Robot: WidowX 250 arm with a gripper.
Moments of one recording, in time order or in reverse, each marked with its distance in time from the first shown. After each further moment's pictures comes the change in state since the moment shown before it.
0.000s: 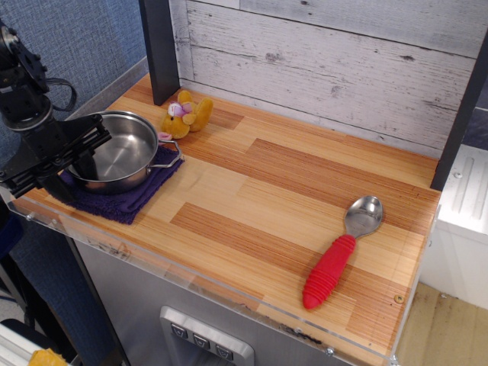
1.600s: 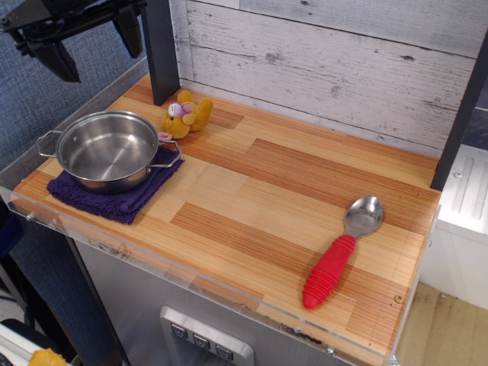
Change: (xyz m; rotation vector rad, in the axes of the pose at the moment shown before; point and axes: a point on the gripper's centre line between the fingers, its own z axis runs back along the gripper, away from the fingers) arm -0.001 -0.076 0.123 -0.158 -0.131 -0.316
